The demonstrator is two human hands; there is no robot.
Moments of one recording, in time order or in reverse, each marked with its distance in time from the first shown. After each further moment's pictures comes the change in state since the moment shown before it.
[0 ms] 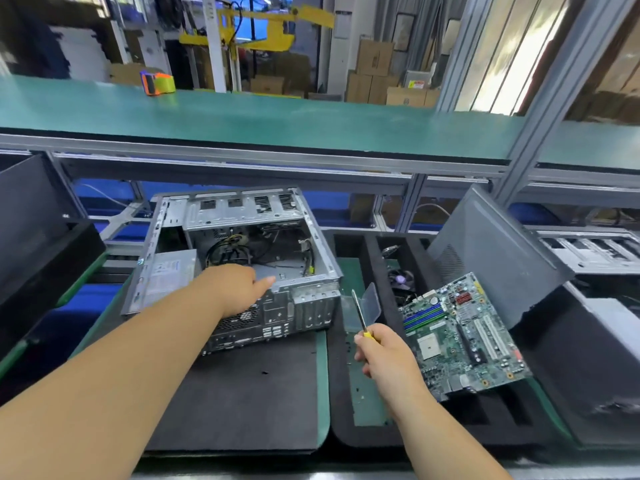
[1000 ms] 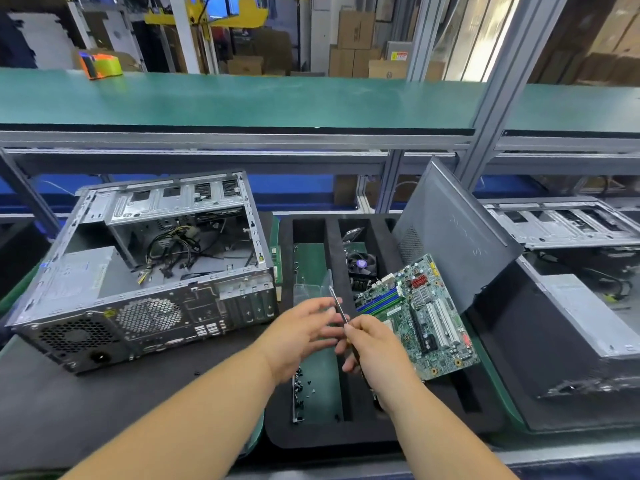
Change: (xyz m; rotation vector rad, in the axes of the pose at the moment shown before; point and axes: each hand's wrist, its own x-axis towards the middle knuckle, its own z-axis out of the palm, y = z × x) left_hand -0.017 0.217 0.070 -1.666 -0.300 0.118; right_hand 0.045 0.041 -0.083 0.109 -0.110 0.005
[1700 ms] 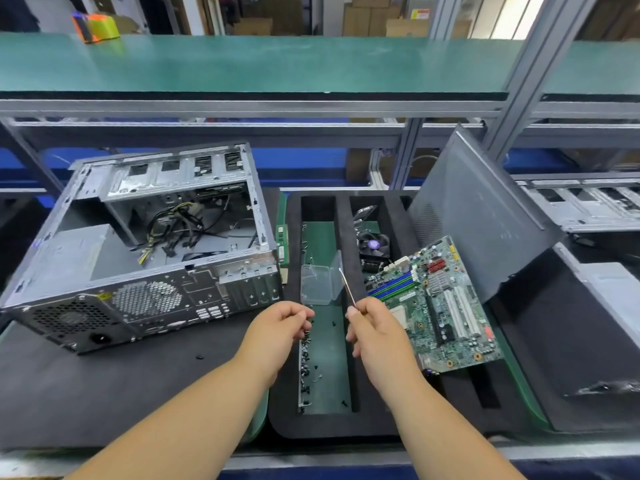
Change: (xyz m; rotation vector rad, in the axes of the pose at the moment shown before) left_hand 0.015 -0.049 -0.039 0.246 0.447 0.029; right_hand 0.021 0.024 0.010 -0.062 0.032 -0.121
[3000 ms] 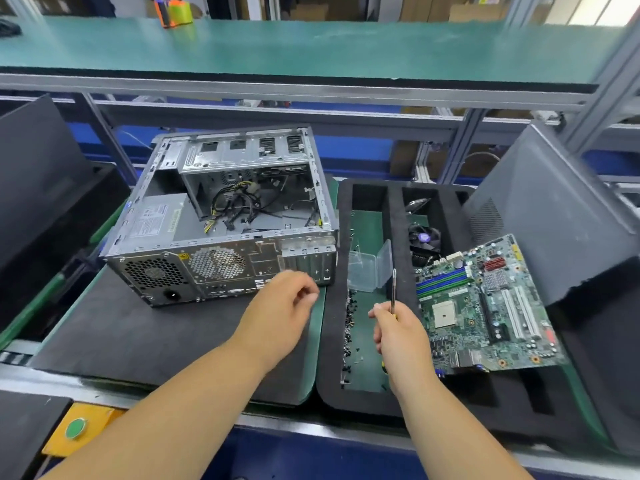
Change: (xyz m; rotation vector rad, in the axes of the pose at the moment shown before) left_hand -0.039 0.007 -0.081 0.677 0.097 0.556; right_hand -0.014 0.002 0.047 0.072 0.066 0.177
